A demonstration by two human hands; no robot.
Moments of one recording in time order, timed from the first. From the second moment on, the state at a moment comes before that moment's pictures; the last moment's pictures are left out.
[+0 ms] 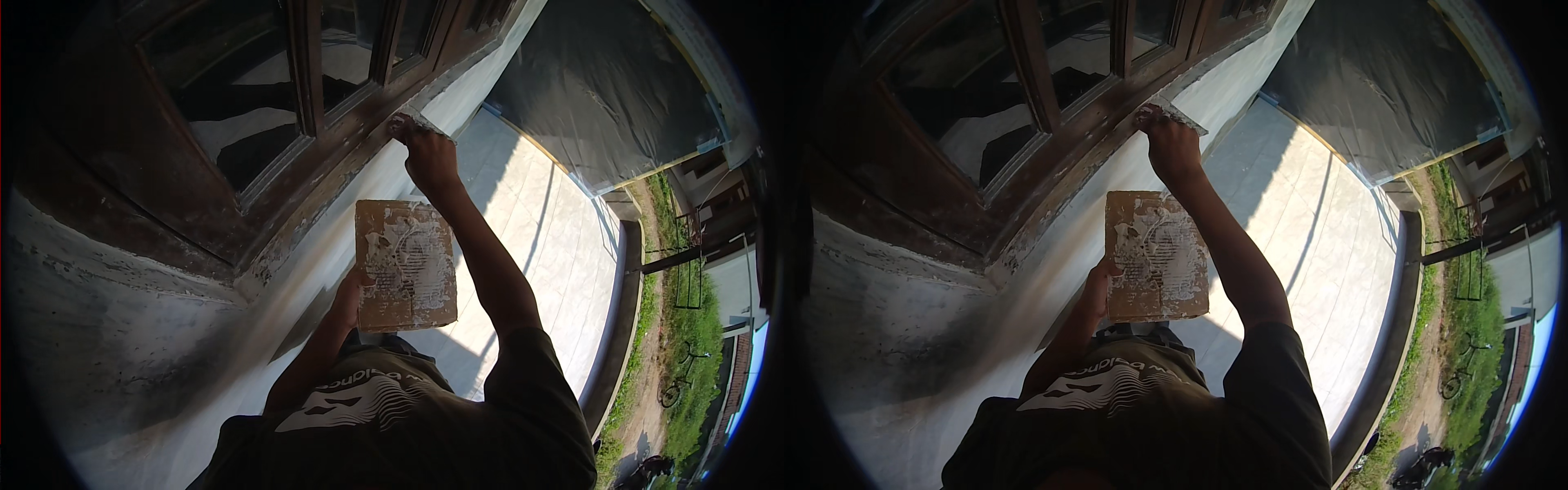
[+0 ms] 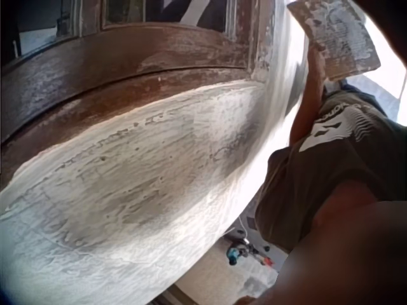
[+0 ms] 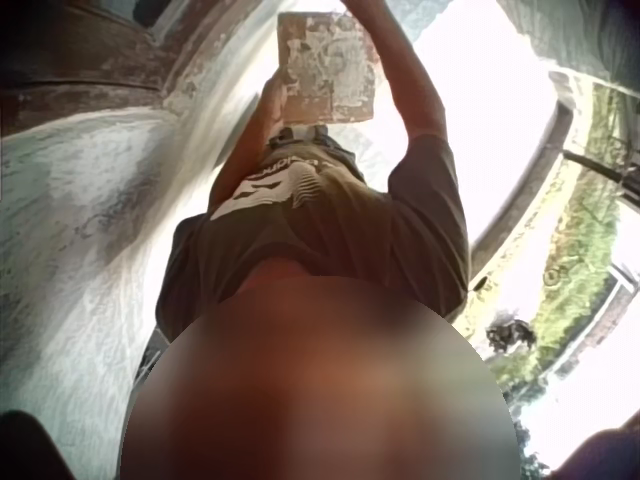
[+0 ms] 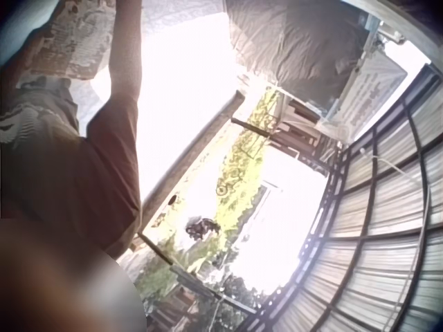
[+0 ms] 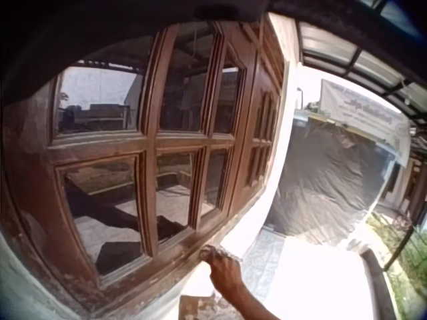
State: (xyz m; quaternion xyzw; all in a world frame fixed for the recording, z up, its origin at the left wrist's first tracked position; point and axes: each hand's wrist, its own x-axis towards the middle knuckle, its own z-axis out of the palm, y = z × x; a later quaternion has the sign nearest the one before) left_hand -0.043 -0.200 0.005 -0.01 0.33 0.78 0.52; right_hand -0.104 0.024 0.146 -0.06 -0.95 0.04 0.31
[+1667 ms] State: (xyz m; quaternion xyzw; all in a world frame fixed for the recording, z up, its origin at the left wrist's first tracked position) left_hand -0.042 -0.196 0.004 0.00 0.35 0.79 0.51; right_hand -0.106 0.071 0.164 -0.11 -0.94 0.09 0.32
